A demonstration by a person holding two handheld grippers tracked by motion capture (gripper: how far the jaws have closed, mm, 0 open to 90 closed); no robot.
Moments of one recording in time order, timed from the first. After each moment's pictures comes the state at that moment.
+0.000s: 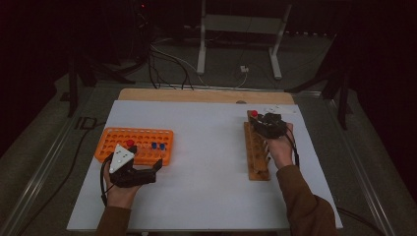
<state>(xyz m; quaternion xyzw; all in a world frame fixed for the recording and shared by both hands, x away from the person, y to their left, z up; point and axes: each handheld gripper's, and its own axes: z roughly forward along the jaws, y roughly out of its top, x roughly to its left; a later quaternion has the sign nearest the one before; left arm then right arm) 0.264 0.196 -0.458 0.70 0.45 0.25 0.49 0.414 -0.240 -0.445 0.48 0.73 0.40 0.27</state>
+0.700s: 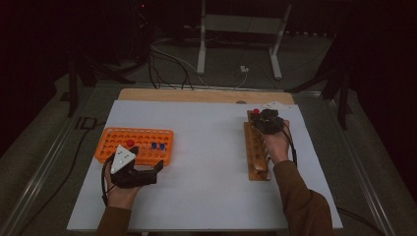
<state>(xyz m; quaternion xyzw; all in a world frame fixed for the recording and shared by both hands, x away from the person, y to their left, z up) 0.263 0.194 -0.459 0.71 0.44 0.25 0.49 0.430 -0.236 -0.447 0.49 0.73 0.39 0.28</state>
